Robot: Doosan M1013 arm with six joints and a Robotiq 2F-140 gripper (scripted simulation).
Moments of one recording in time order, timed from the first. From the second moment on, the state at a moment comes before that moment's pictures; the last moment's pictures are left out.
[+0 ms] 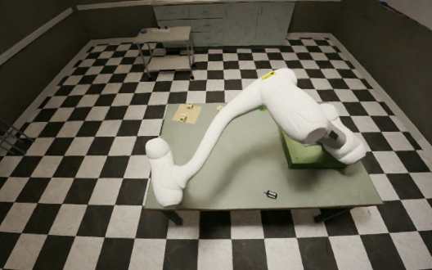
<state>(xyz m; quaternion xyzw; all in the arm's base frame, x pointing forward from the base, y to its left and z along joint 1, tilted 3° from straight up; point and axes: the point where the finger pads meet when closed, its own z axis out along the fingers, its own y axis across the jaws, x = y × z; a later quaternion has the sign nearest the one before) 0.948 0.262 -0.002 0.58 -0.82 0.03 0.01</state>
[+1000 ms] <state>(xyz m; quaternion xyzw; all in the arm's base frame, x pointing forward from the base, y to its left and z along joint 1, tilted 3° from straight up) 0.949 0.260 -0.034 0.58 -0.82 0.03 0.01</state>
